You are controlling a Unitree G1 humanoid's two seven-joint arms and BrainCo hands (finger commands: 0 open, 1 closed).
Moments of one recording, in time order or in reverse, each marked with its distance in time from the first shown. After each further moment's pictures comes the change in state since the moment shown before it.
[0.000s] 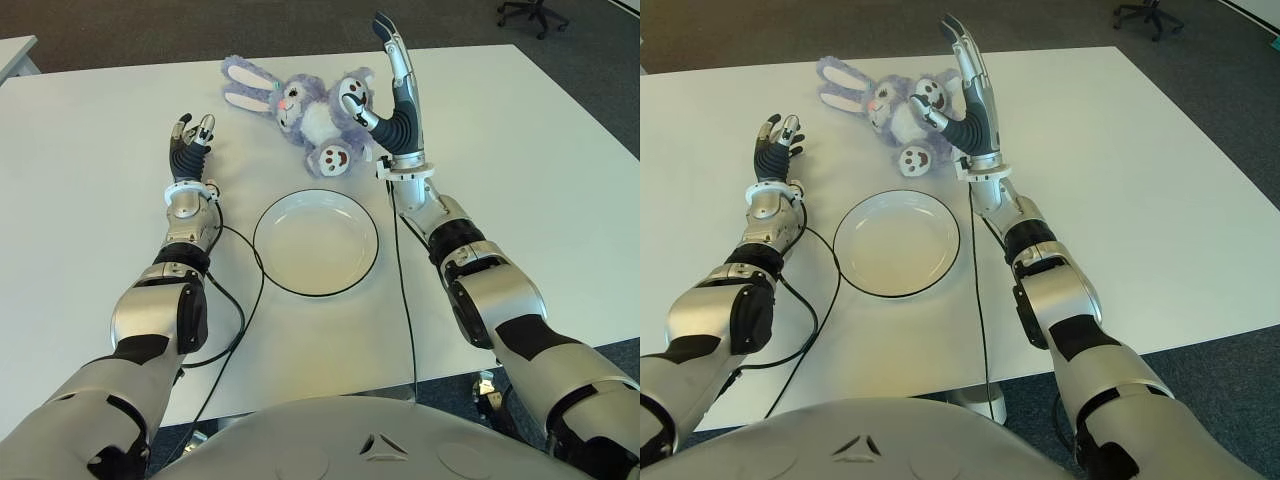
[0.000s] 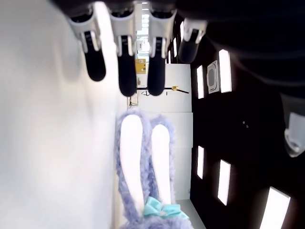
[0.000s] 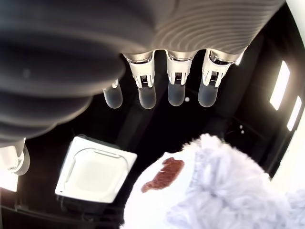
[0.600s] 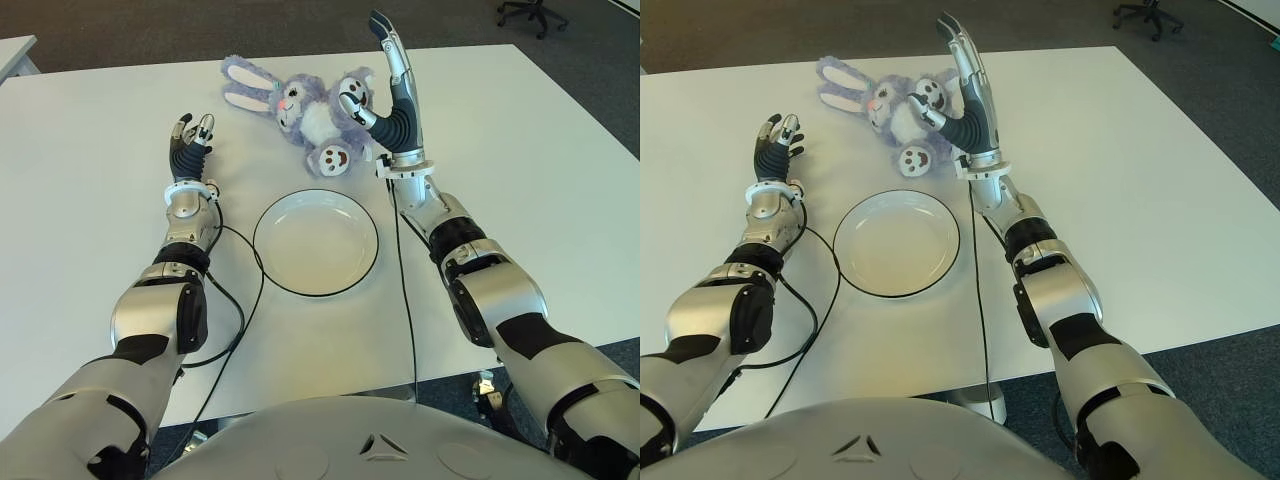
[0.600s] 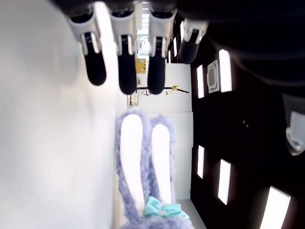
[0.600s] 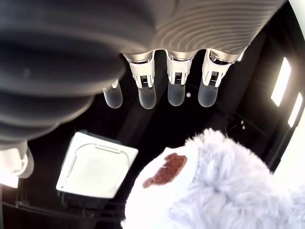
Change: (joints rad) left arm 0.000 0.002 -0.004 0.000 0.001 0.000 0.000; right arm -0.005 -0.004 0.005 0.004 0.013 -0.004 0.042
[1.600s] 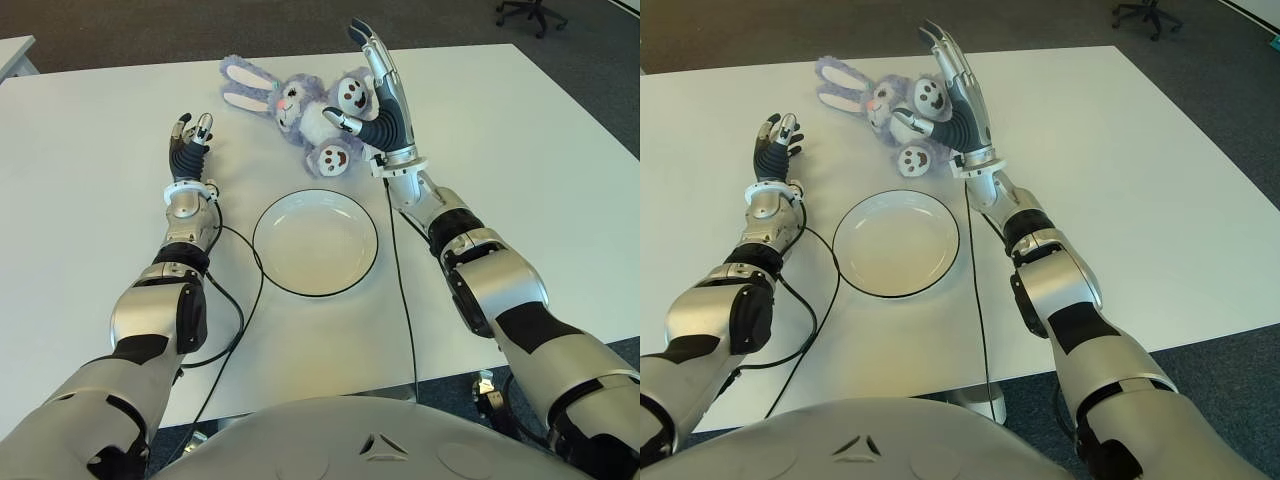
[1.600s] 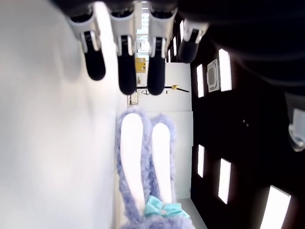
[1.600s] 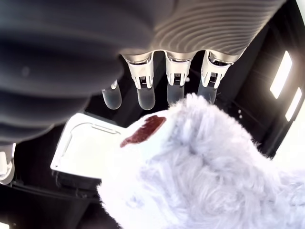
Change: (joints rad) left arm 0.000 0.002 -0.002 0.000 0.000 -0.001 0.000; right arm -0.077 0.004 0.071 0.127 -0.051 0.017 -0.056
